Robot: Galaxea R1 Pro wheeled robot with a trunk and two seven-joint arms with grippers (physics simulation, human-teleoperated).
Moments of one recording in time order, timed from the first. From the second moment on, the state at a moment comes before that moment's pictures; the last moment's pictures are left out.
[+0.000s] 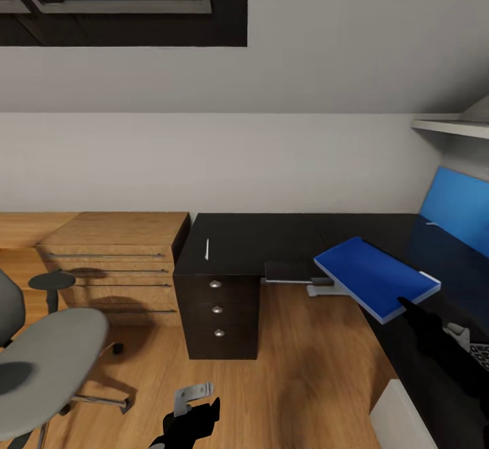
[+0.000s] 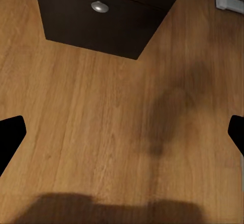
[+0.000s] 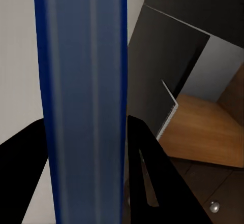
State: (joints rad) left arm -0.01 -0.02 -0.41 -1.35 0.52 0.35 0.44; right arm -0.25 -0.07 -0.69 -1.44 -1.11 0.77 0.12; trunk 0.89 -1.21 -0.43
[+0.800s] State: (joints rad) left arm -0.01 -0.02 -0.47 -1.36 0.52 0.32 0.44; right arm -0.33 -0.04 -0.59 -1.28 -1.10 0.23 0.12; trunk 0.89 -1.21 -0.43
